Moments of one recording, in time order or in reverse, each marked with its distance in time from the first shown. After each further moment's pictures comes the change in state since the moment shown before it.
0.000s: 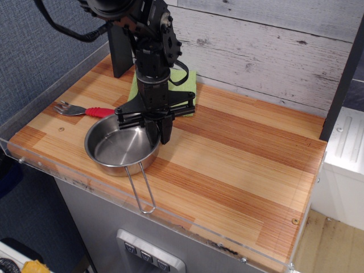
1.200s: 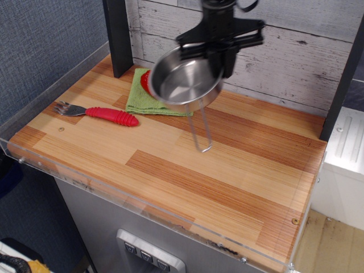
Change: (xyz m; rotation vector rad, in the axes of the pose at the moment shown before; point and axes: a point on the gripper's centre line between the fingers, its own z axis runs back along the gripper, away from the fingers) arm 0.018 -0.106 0.075 -0.158 -0.141 -0.198
